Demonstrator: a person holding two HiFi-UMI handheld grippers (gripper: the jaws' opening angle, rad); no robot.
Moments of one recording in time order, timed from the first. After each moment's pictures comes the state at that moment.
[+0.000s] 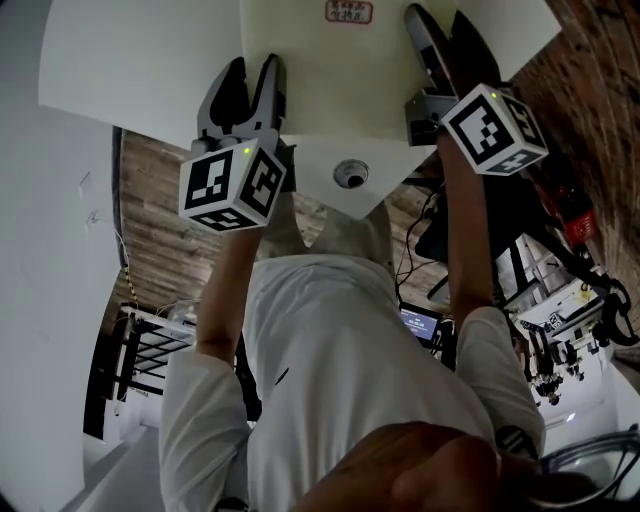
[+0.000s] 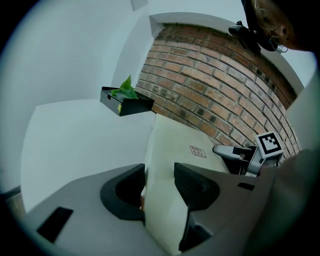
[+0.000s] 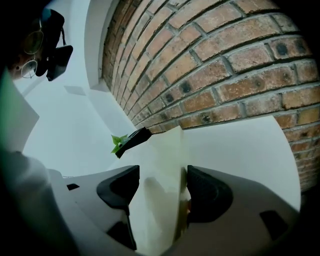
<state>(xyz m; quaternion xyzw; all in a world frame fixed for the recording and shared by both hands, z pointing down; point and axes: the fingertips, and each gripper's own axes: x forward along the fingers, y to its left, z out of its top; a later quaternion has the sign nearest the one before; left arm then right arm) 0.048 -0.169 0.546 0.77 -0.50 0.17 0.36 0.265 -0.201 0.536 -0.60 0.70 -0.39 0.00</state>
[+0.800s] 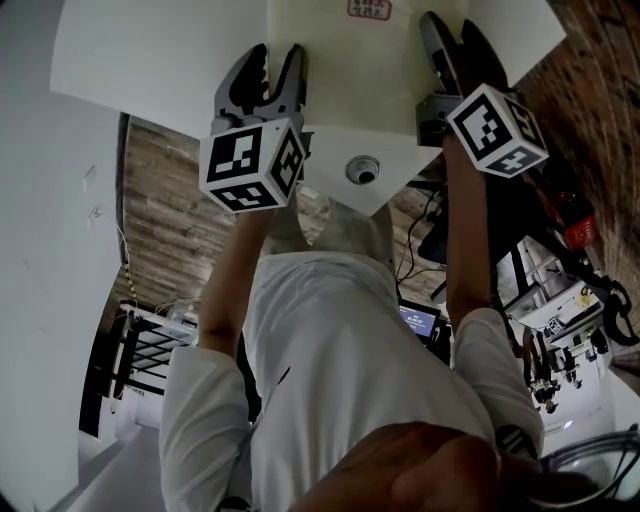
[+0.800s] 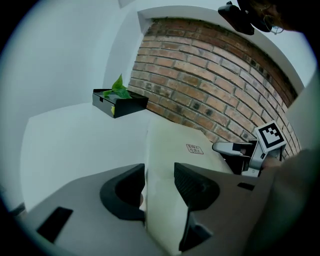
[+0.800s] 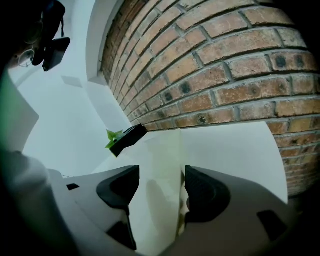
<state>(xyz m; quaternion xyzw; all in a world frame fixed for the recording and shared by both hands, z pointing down) 0.065 -0.172 0.548 0.79 -0.48 0.21 0.33 0.280 -0.187 0.545 -0.63 0.67 -0.38 -0.03</state>
